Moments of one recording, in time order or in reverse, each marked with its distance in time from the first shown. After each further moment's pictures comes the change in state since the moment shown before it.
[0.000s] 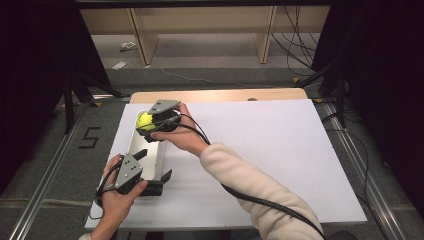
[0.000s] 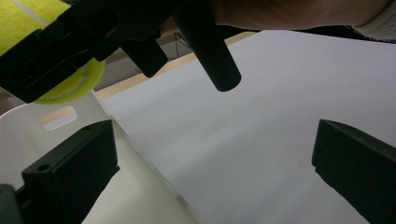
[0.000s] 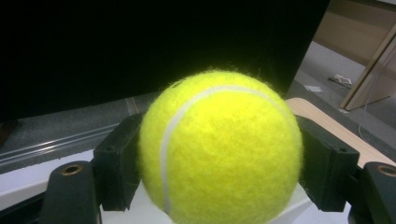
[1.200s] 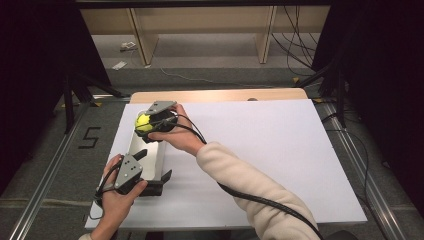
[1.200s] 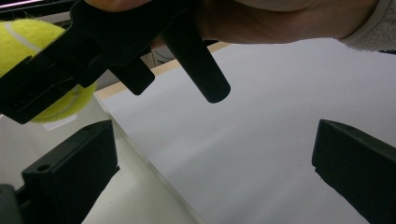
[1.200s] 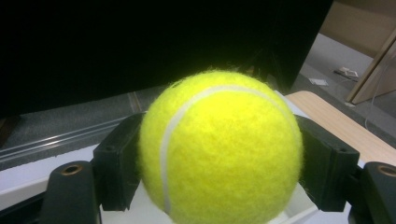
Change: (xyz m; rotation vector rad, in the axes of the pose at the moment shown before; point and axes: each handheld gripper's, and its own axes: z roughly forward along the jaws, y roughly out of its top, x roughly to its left) left arm 0.000 0.000 0.000 0.001 -0.002 0.000; right arm -0.001 -0.004 0.015 0.031 0.013 0.009
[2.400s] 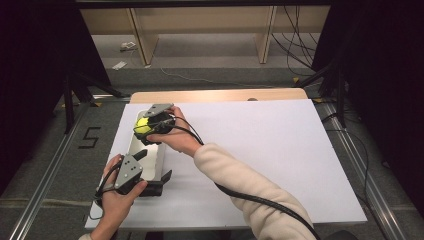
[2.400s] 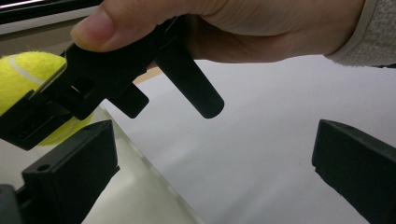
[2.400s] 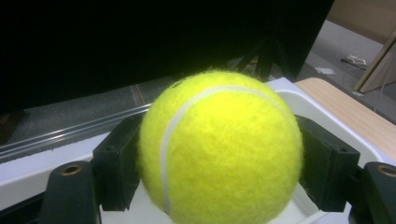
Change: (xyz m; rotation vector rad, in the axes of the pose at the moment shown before) left arm 0.000 0.000 0.000 0.002 -0.002 0.007; right arm 0.000 -0.009 0.015 0.035 0.012 0.020
